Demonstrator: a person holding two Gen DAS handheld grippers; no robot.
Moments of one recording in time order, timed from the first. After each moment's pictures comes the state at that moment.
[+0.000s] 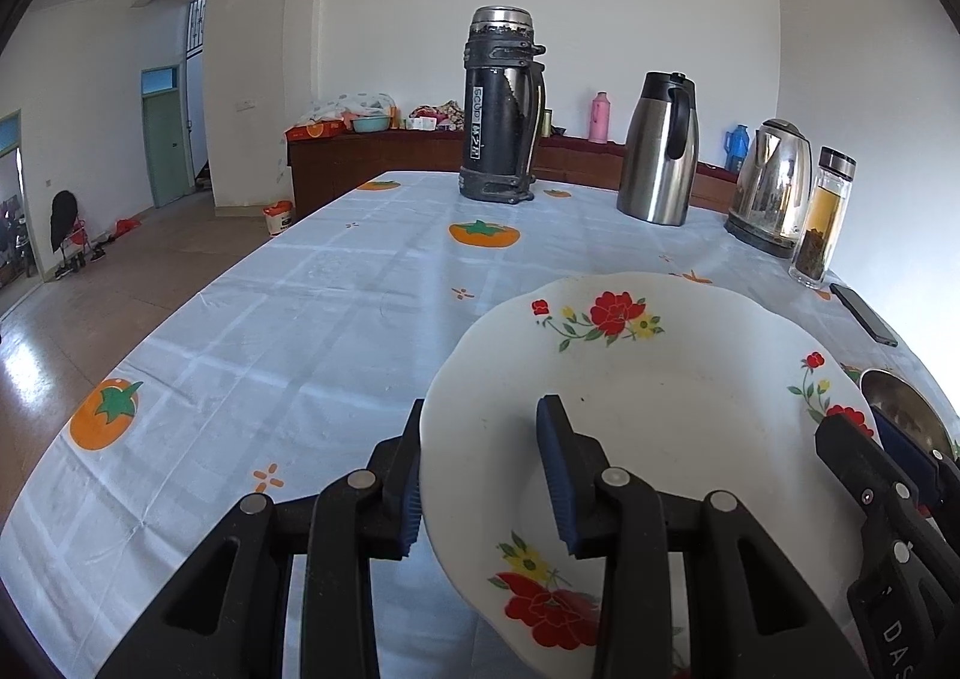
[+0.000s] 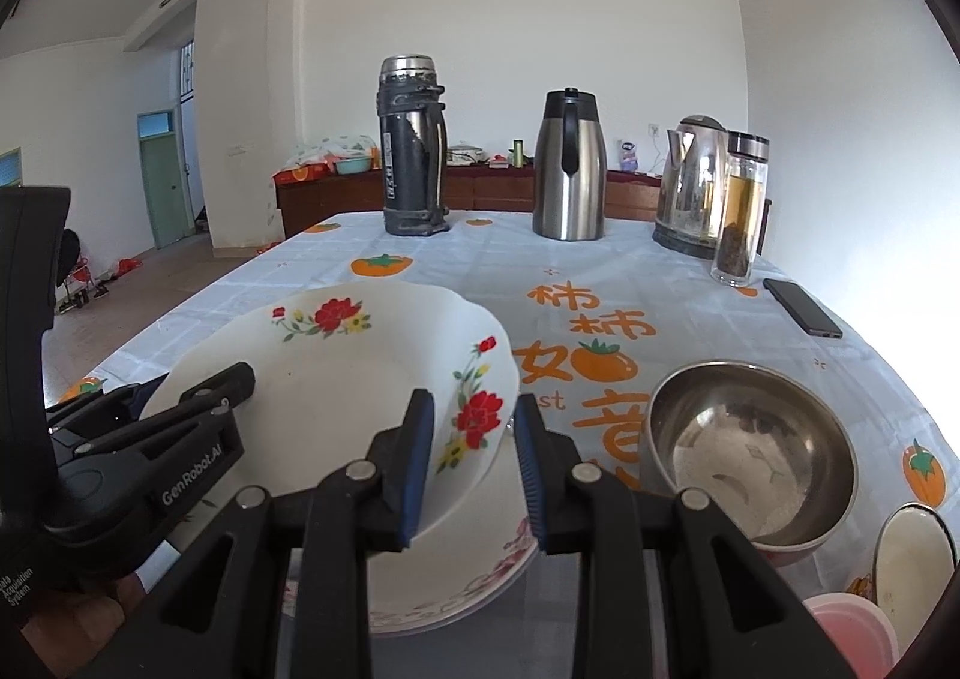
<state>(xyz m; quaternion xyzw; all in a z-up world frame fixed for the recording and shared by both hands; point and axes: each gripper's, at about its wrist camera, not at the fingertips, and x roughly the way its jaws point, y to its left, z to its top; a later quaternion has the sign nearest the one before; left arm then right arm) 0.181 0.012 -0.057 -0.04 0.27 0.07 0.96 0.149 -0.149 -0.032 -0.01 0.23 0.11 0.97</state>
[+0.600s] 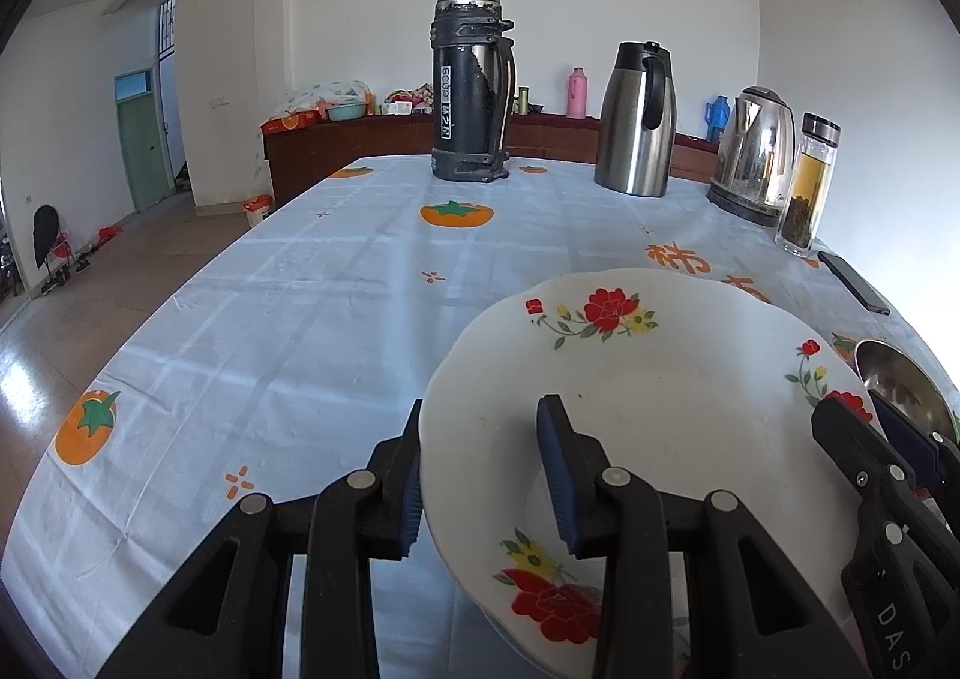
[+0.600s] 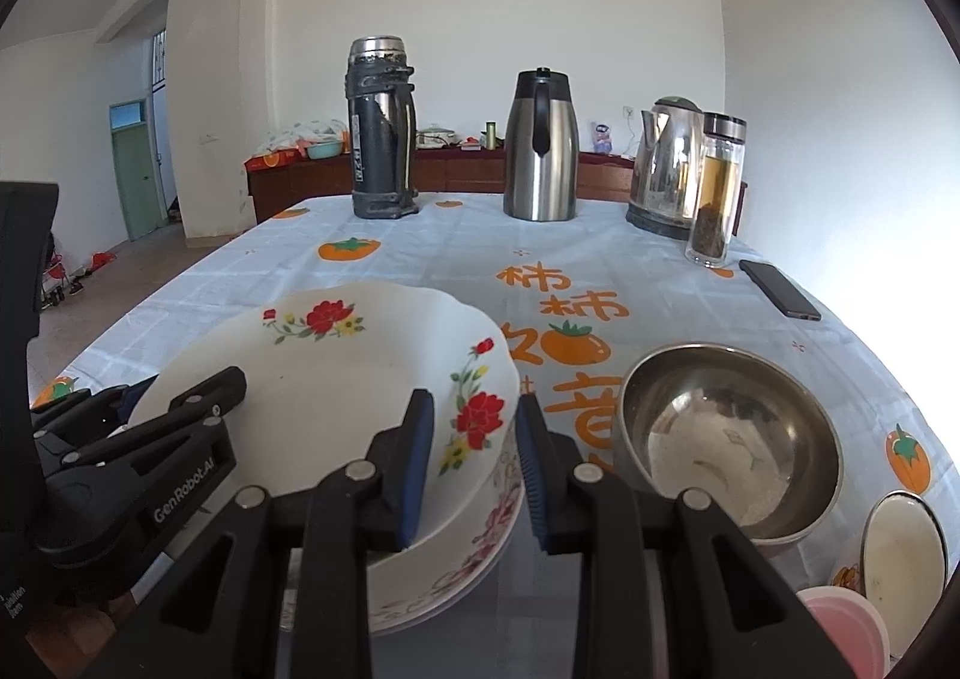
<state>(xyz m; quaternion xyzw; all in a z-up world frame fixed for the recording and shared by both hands) 0.191 -0.001 -0.062 -0.02 0.30 0.05 0.95 0.158 -0.153 -0.036 -0.01 0.26 0.07 0.96</state>
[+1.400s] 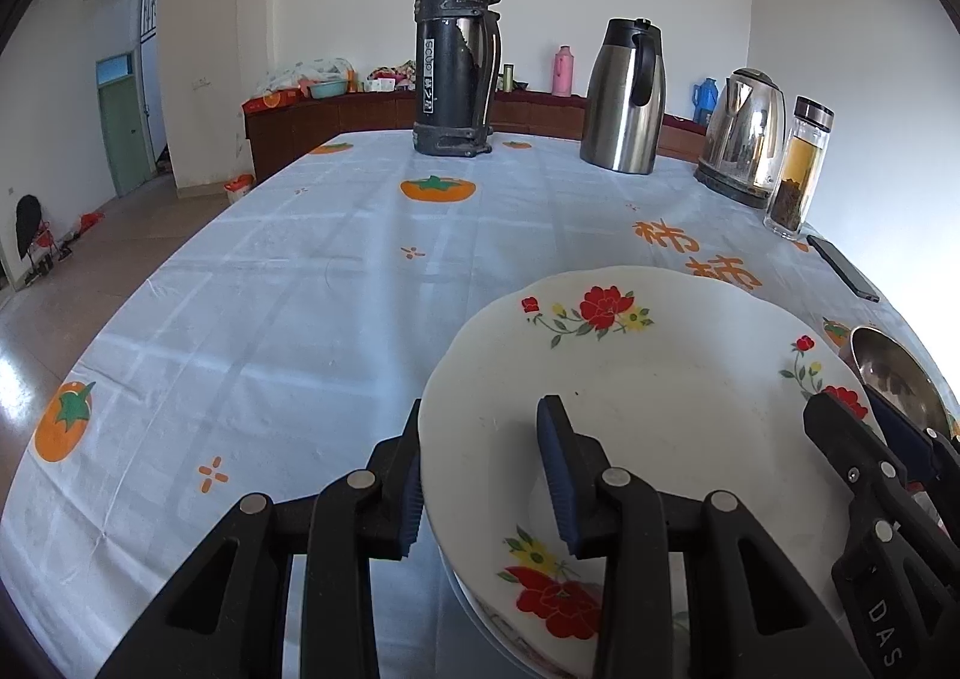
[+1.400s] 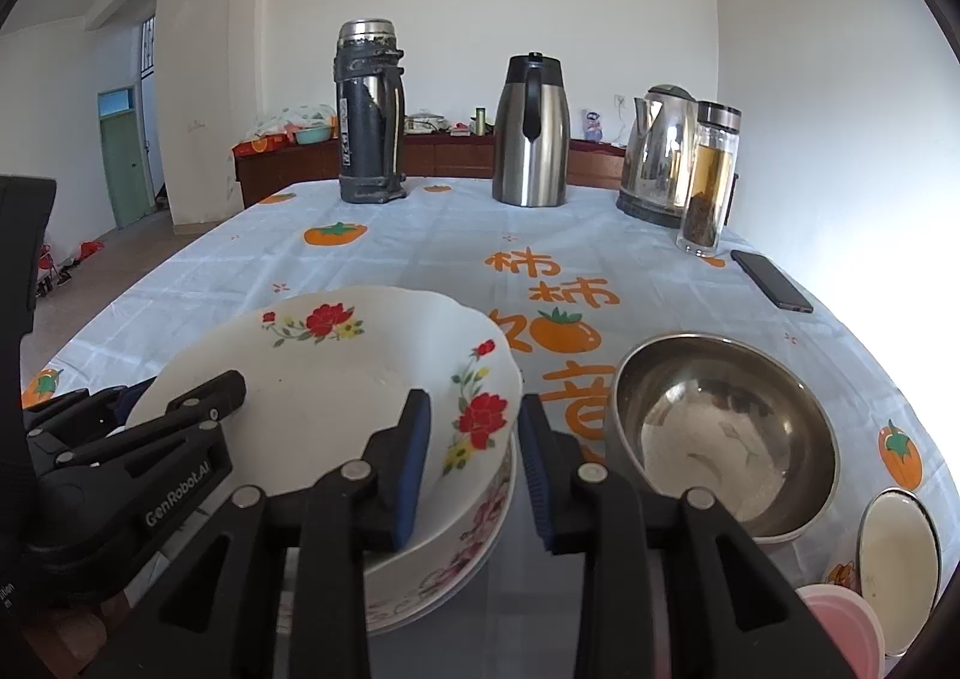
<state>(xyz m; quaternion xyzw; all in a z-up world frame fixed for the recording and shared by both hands) 0.201 0.001 -0.068 -0.03 0.33 0.02 0.94 0.165 -0.154 -0.039 -0.02 0.27 0.06 0.96</state>
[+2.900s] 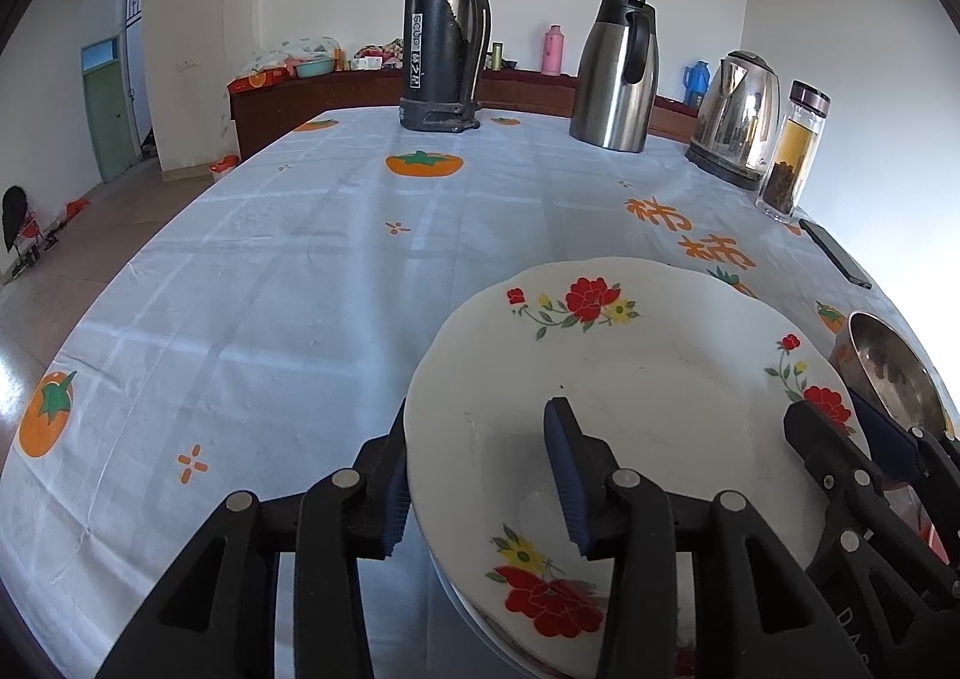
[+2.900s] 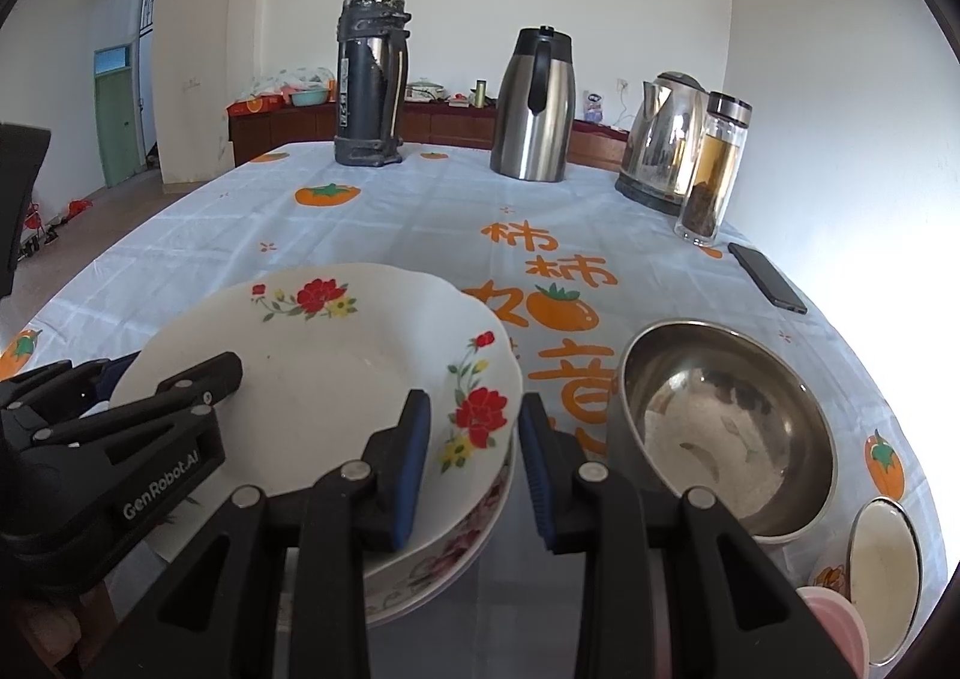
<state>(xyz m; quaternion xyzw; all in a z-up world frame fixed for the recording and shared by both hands) 0.205 0.002 -0.074 -0.04 0.35 0.00 0.93 0.172 -0.148 -0.046 -0.06 0.31 0.05 0.95</state>
